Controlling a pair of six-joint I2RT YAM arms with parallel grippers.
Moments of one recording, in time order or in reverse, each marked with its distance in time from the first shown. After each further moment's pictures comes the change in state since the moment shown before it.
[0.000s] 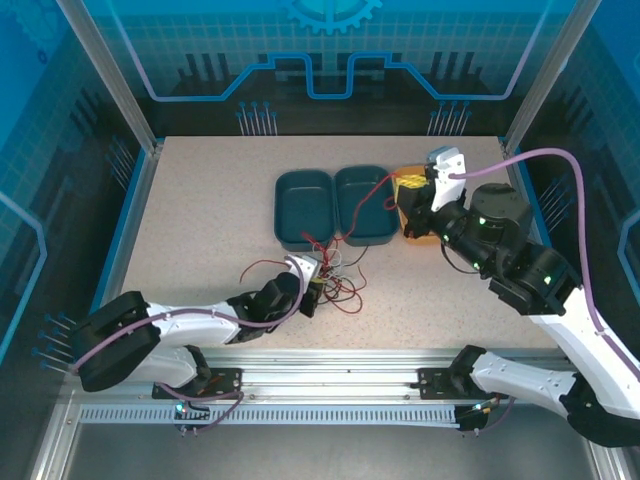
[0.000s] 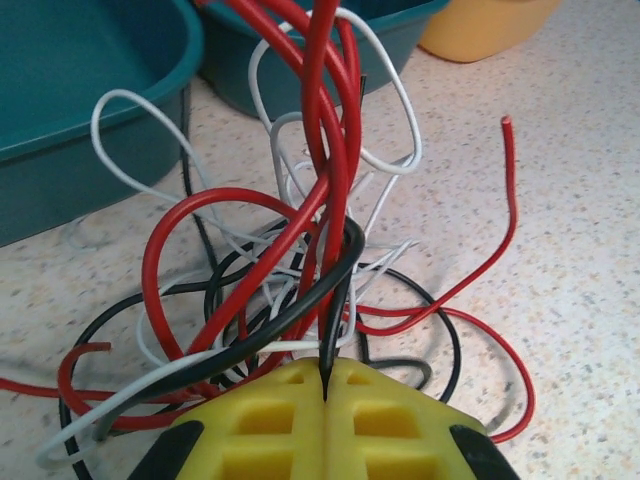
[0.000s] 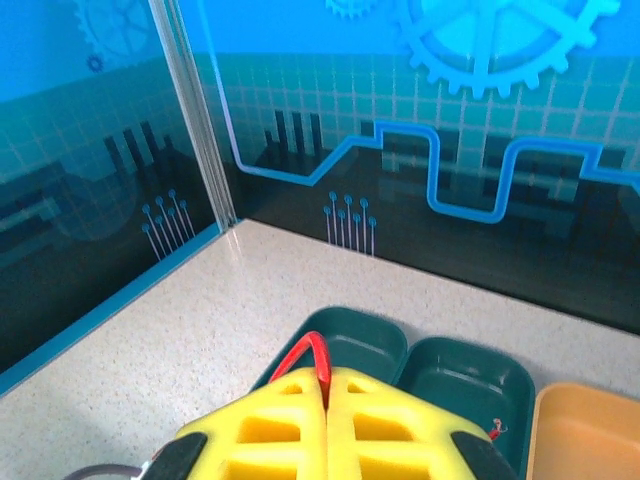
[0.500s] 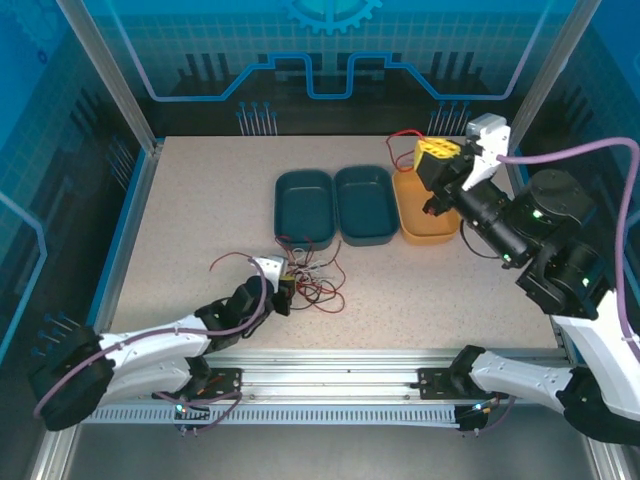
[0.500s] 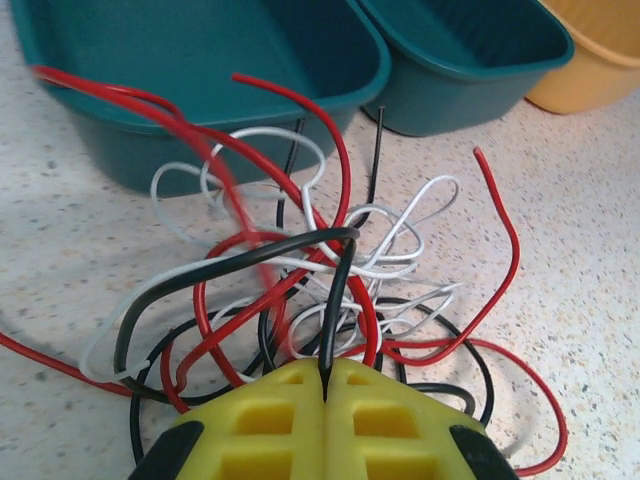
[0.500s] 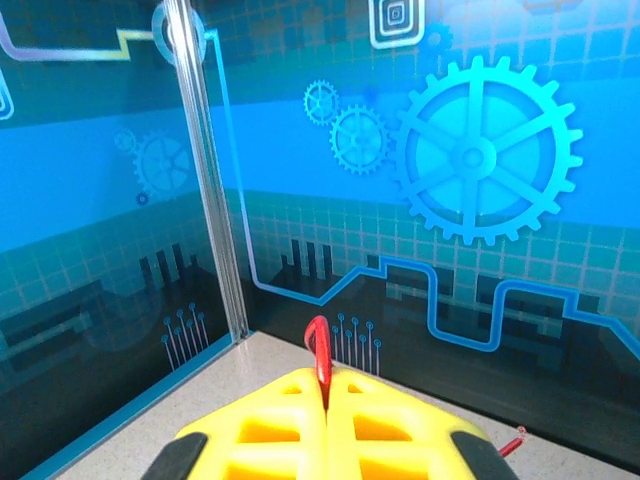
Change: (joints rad) left arm 0.102 -0.312 -0.132 -0.154 -0.044 -0.089; right arm 0.000 0.065 0.209 0.065 -0.004 -0.066
